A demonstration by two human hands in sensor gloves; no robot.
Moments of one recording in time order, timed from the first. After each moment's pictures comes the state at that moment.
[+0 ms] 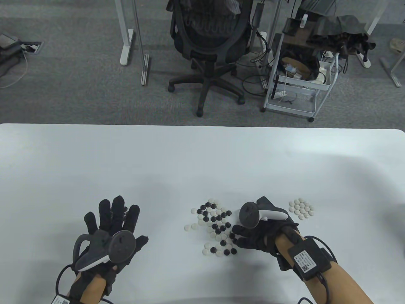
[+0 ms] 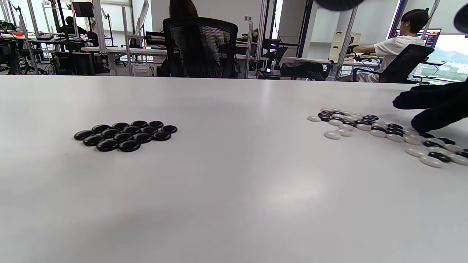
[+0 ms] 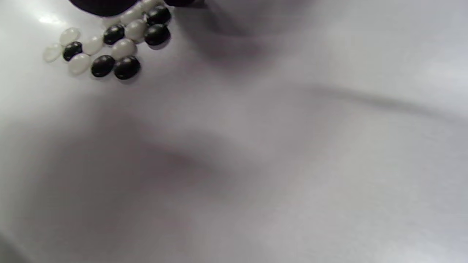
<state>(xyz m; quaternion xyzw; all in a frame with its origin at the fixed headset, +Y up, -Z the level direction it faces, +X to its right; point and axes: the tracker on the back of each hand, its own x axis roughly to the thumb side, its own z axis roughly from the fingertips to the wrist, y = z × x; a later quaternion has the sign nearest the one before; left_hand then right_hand) -0.235 -0.696 -0.225 -0.09 -0.14 0.03 0.99 0.164 -0.759 -0.326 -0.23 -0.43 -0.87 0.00</state>
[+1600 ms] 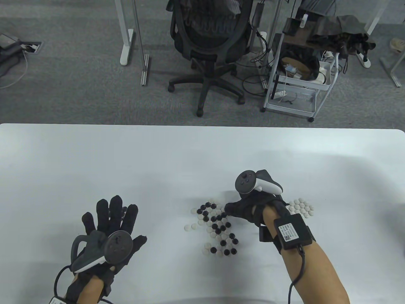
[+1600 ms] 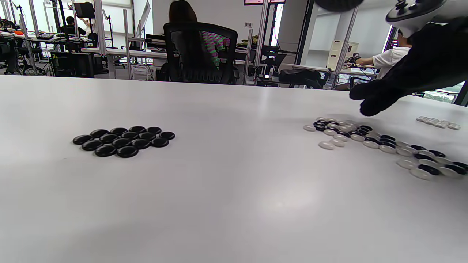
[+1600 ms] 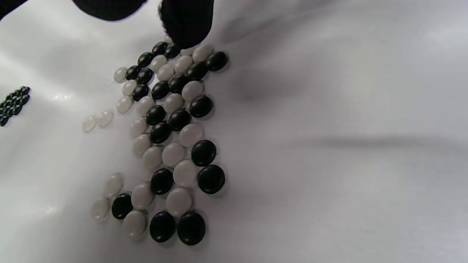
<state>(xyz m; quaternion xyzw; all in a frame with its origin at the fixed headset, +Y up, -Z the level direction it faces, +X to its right) -0.240 -0.693 -0.223 -0.08 -0.15 0.04 0.99 0.129 -0.741 -0.395 -0.16 -0.43 -0.88 -0.12</state>
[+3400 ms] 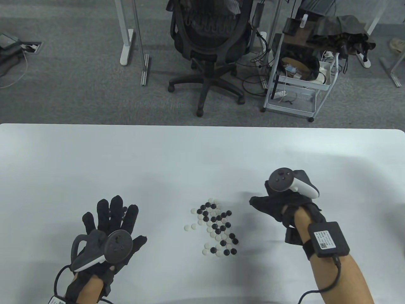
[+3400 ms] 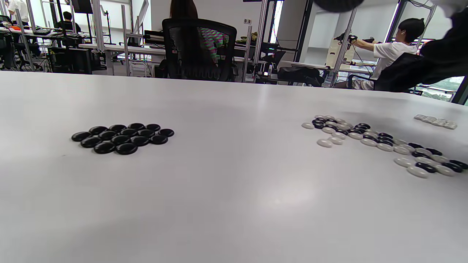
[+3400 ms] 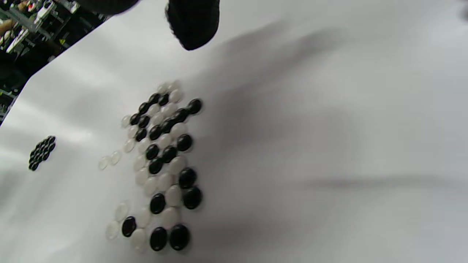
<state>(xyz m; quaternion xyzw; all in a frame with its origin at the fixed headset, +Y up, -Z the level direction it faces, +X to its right) -0.240 -0.693 -0.224 -0.09 -0.15 0.04 0.98 0.177 -0.712 -0.390 -0.15 -0.39 -0.89 -0.19</state>
